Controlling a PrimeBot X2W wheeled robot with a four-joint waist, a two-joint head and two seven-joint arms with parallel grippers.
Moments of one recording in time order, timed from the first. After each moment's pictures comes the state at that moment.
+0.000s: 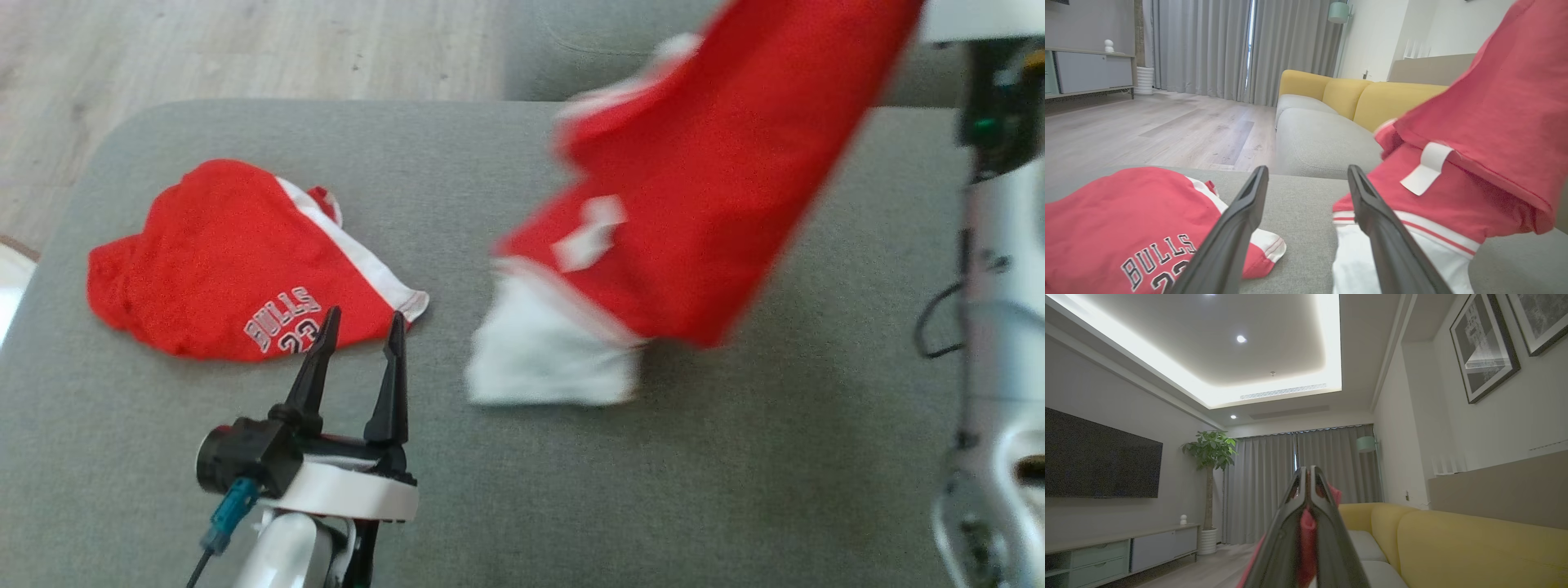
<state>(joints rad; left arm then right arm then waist) -0.13 0.05 -0.26 0.23 -0.28 -0.09 -0.26 -0.91 -0.09 -0.08 0.41 0.10 0.12 -0.24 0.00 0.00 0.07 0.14</state>
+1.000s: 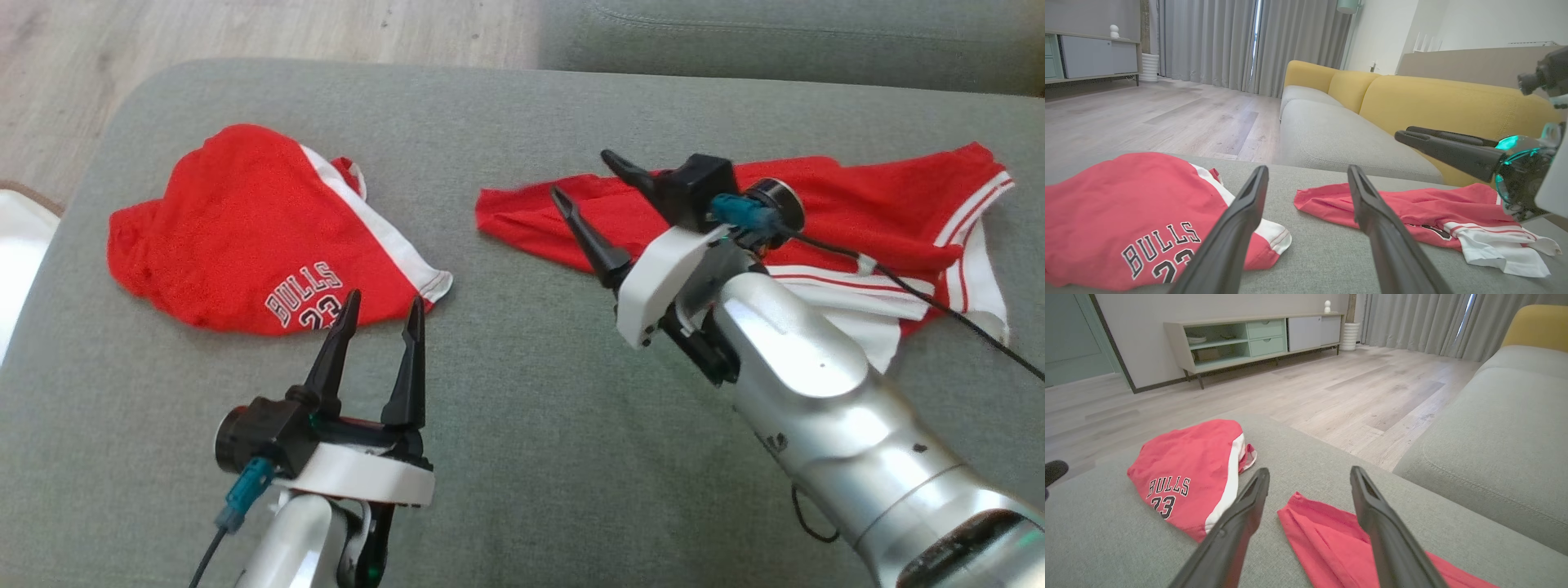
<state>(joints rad) -0.18 0.05 -0.31 0.25 -0.32 -0.09 -0.26 -0.78 -0.08 0.71 0.77 0.39 0.12 -0.08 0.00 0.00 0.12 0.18</state>
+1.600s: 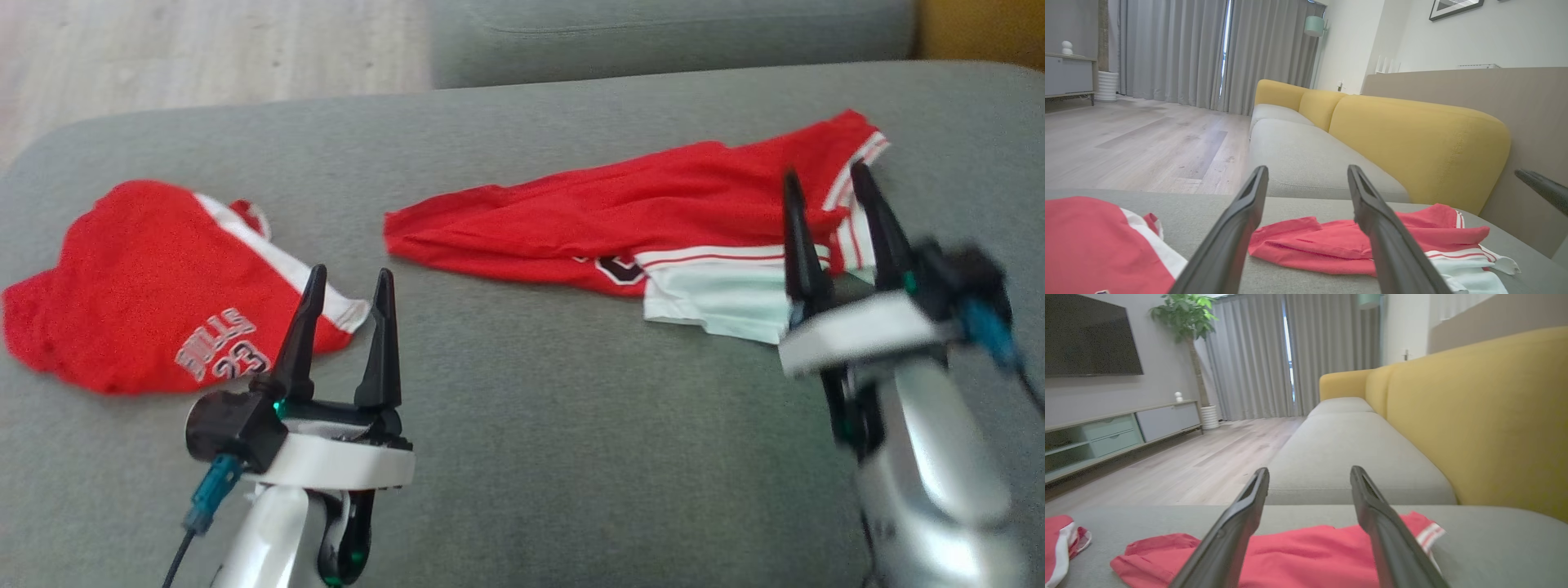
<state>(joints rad) -0.18 0.05 -0.26 0.17 -0.32 -0.08 -0.26 -0.41 -0.09 0.10 0.44 0.16 0.12 -0.25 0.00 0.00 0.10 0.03</state>
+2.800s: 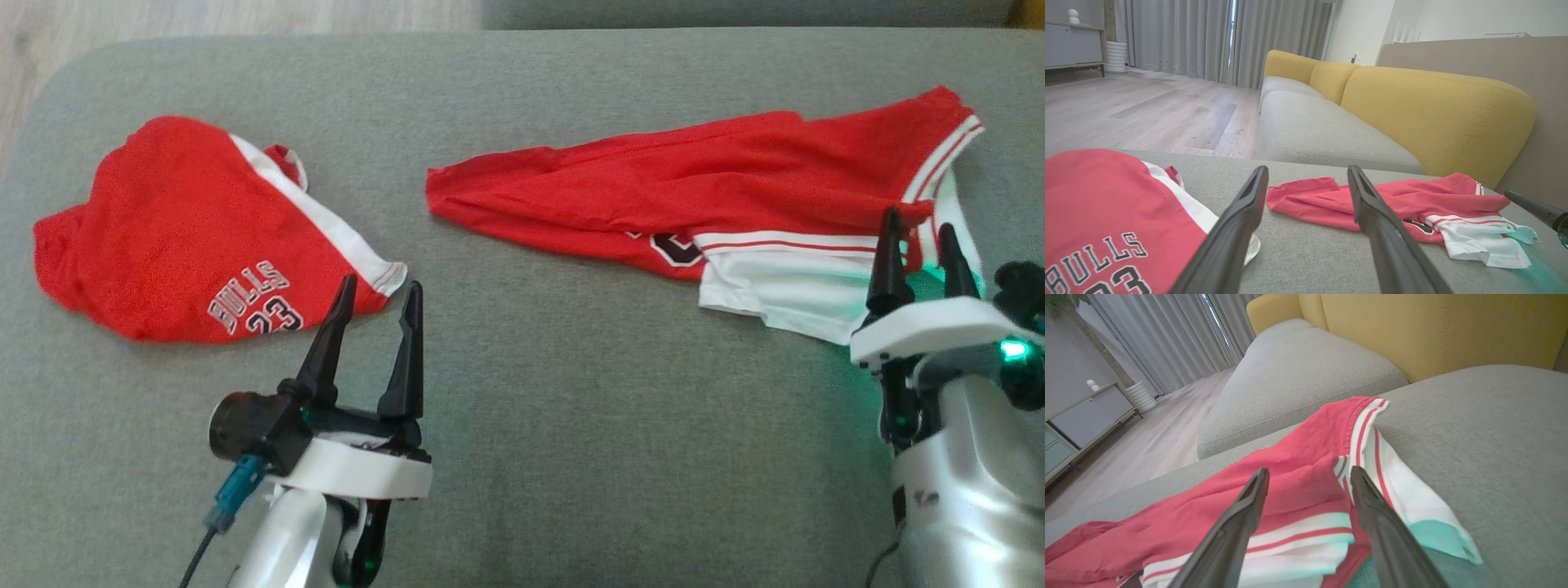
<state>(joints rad) -0.18 0.05 -0.30 0.20 -0.31 -0.11 -0.26 -0.45 -0.05 -0.21 0.67 0.24 0.12 -0.18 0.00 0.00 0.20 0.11</state>
